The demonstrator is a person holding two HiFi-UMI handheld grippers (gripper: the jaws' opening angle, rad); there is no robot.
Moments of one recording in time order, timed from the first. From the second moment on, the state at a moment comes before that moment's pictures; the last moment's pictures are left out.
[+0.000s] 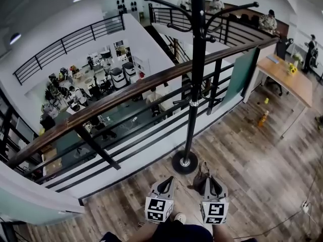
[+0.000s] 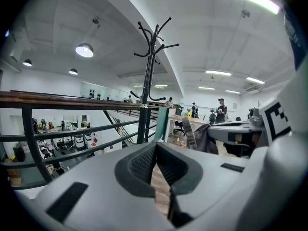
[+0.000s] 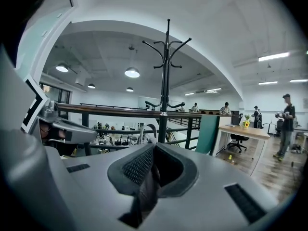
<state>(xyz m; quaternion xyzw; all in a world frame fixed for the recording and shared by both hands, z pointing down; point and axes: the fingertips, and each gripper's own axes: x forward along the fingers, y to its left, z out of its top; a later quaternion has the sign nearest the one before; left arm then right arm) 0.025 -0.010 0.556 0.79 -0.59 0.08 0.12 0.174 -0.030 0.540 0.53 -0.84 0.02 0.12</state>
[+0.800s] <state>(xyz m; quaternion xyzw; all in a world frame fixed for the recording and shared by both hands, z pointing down) -0.005 -0.168 0.556 0.84 -0.53 0.07 0.10 0.145 -0.161 0.543 0.59 -0.80 0.03 0.11</state>
